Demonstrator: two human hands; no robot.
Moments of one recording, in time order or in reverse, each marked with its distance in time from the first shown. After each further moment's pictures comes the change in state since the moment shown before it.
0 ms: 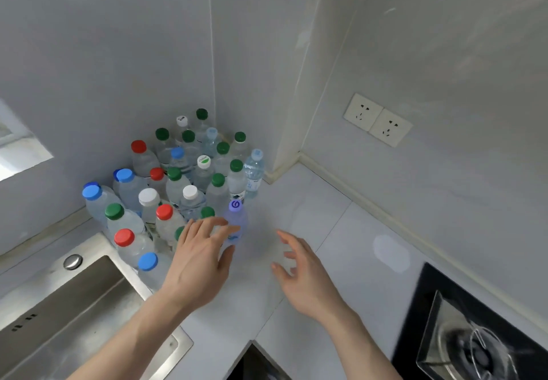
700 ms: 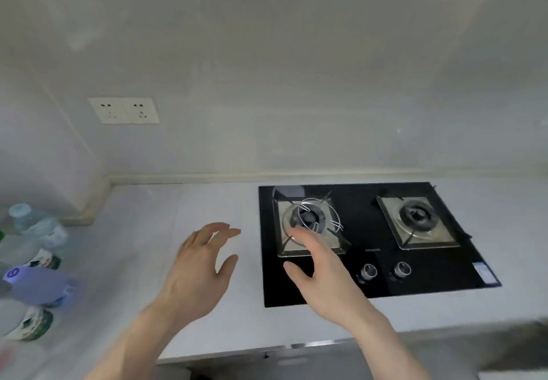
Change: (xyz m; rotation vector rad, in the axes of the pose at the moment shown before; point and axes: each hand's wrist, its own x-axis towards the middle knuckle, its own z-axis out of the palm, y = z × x) left_hand -0.073 0.287 0.067 -0.154 -0.394 0.615; right_hand -0.322 0.139 -0.116 0.182 0.615 0.309
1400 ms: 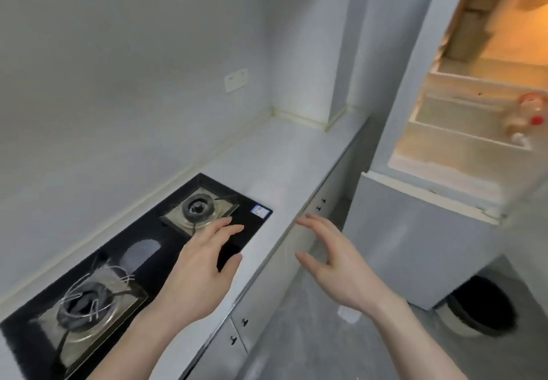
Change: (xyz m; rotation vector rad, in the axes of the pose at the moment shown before) left_hand -0.005 0.406 0.188 -0.084 -0.436 0.815; right_hand -0.330 0.194 -0.225 -0.017 0.773 0.423
